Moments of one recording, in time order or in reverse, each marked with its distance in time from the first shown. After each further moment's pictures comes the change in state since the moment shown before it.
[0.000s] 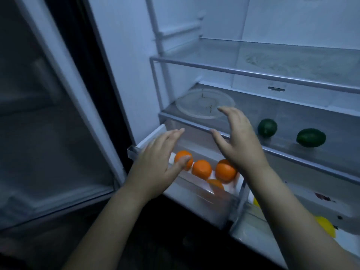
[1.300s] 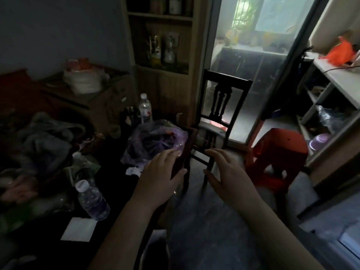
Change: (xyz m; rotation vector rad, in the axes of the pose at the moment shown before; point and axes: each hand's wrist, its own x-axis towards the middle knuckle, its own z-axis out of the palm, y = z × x) left_hand -0.588 -0.204 -0.317 0.529 0.458 -1.380; right_hand -0.184 -0.655 0.322 0.573 -0.860 -1.045
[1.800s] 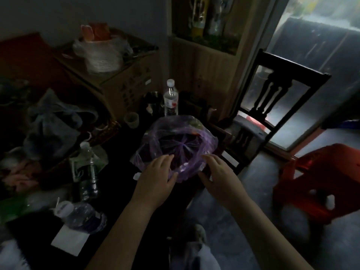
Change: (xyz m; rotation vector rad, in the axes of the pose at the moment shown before) left_hand 0.105 -0.113 0.076 0.004 -0.048 -0.333; right_hand 0.178 0.077 0.144 0.152 -0.309 -0.071
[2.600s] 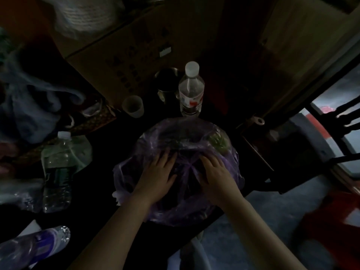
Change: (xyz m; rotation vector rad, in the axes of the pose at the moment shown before) left_hand 0.171 -0.085 0.122 0.170 -0.297 -0.340; right_hand 0.222 0.124 0.093 -0.053 -0.424 -0.188
